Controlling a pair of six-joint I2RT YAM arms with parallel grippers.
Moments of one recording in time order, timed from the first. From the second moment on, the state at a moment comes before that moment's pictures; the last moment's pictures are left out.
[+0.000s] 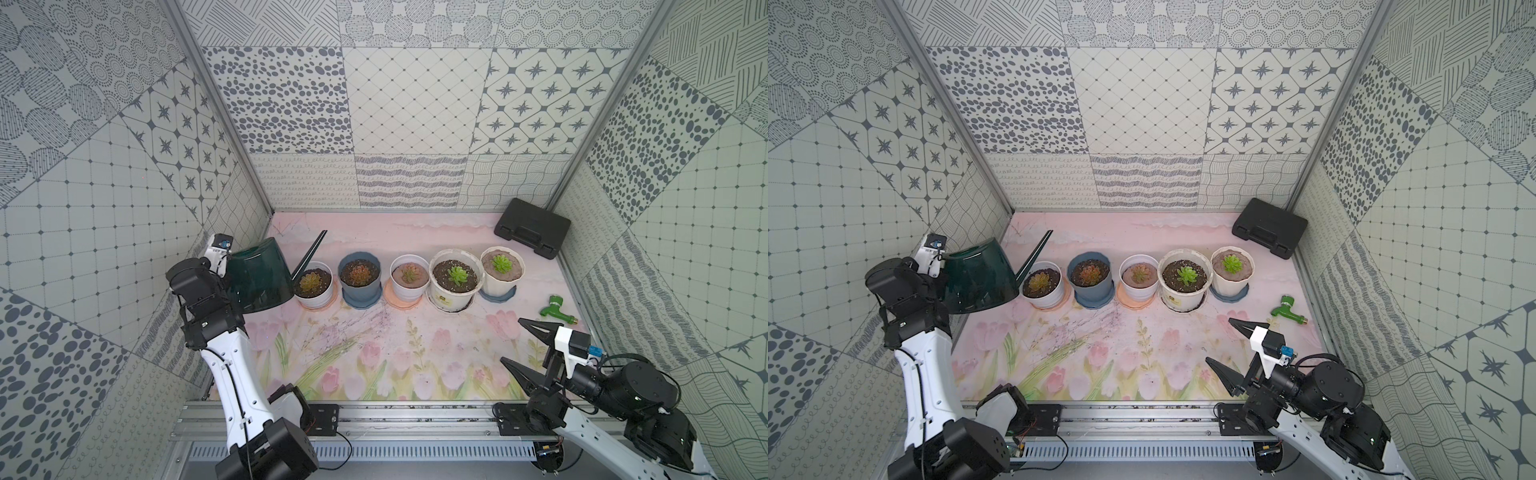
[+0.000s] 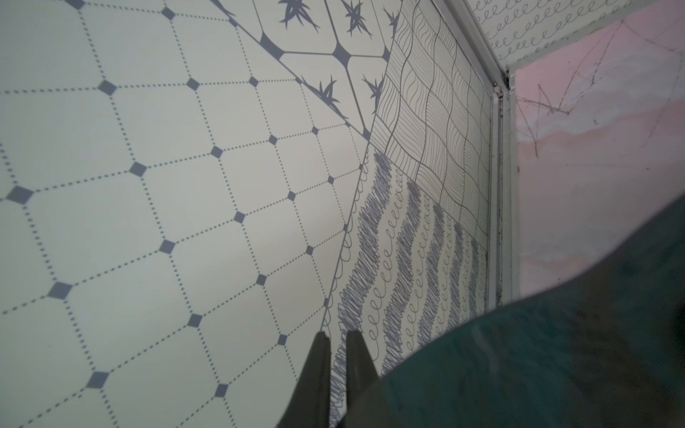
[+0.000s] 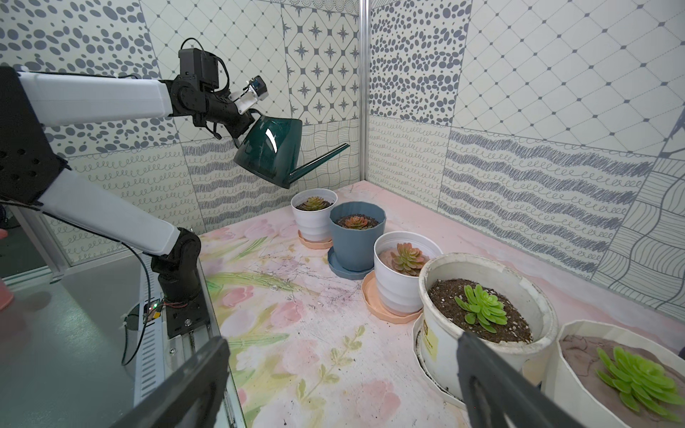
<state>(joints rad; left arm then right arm) 0.70 0.96 0.93 -0.20 -0.08 0.90 0.93 0.02 0.70 -0.70 -0.03 -0.01</state>
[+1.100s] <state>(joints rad) 0.79 0.85 0.87 -0.27 -0.25 1.19 1.25 0.02 0.70 -0.76 0.29 -0.10</state>
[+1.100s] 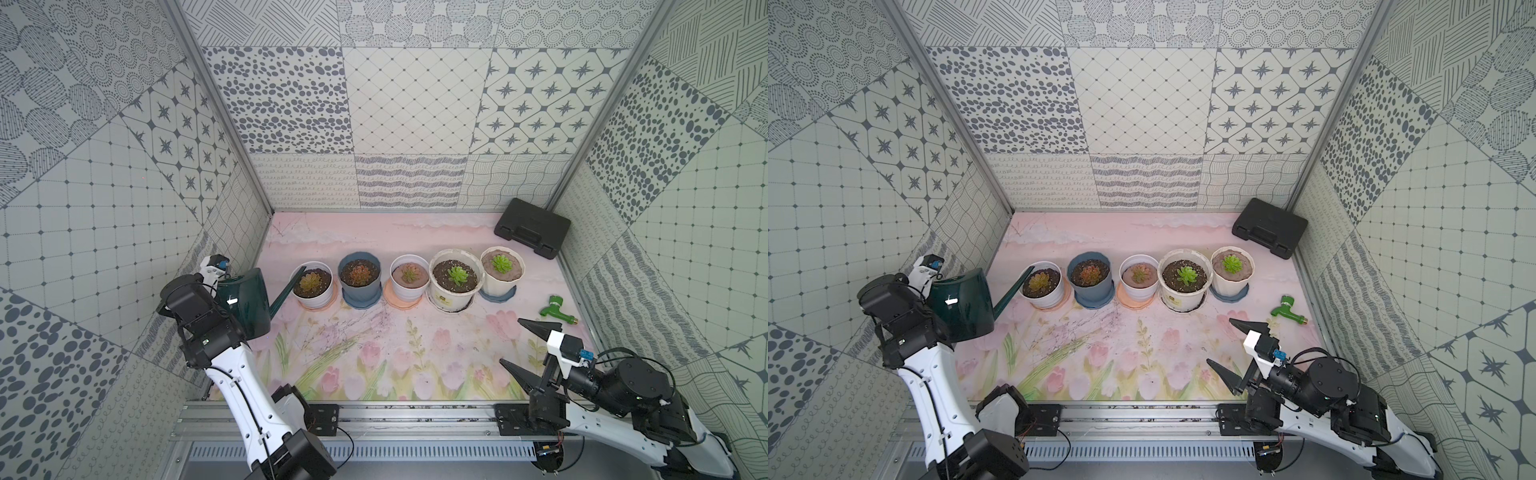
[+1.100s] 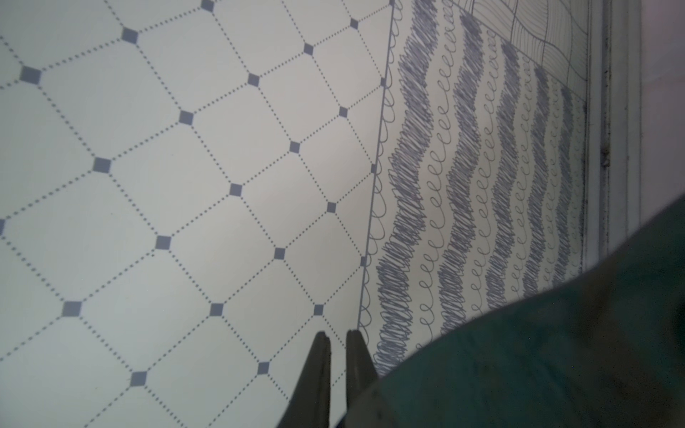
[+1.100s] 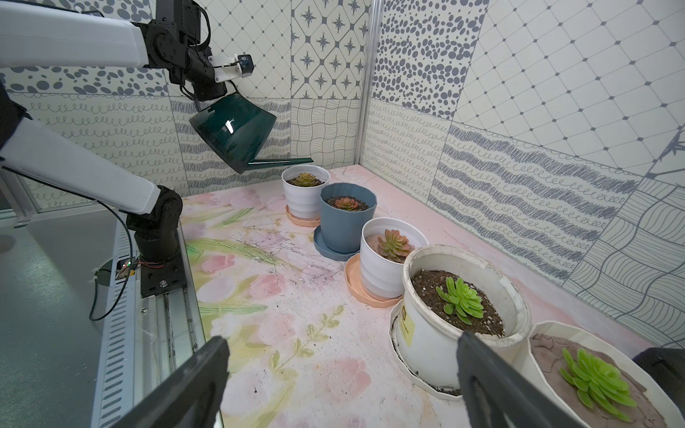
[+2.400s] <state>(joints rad) 0.68 0.87 0.97 -0.38 -0.19 1.21 1.28 0.02 0.70 -0.76 0.30 -0.10</state>
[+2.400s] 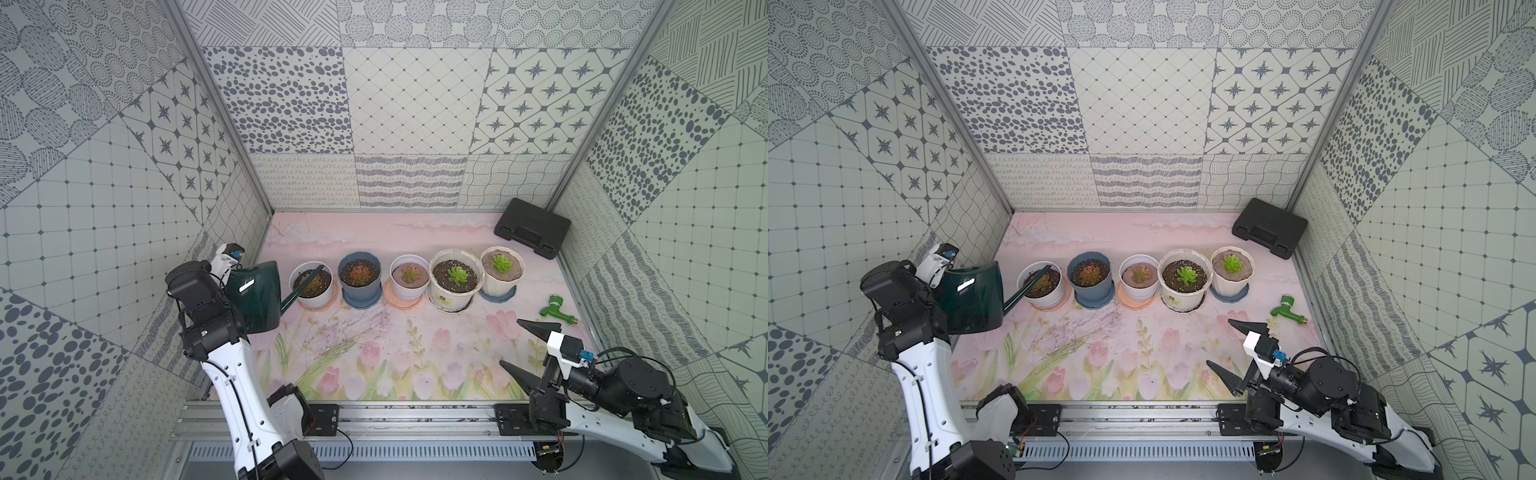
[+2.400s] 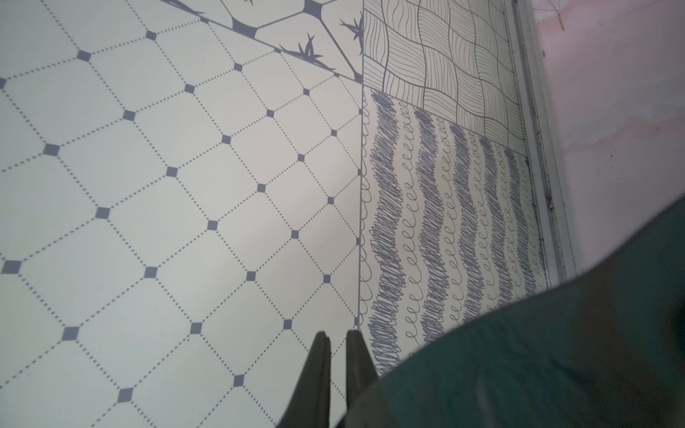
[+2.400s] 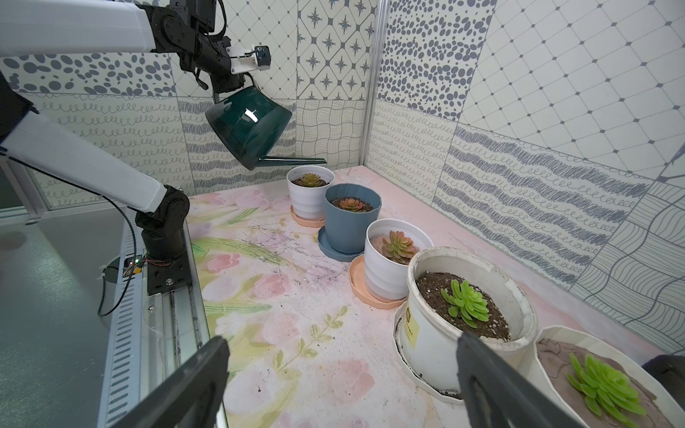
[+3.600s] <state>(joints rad) 0.75 0.80 0.91 -0.57 -0.22 1.23 1.34 0.02 0.71 -0.77 0.31 -0.08</state>
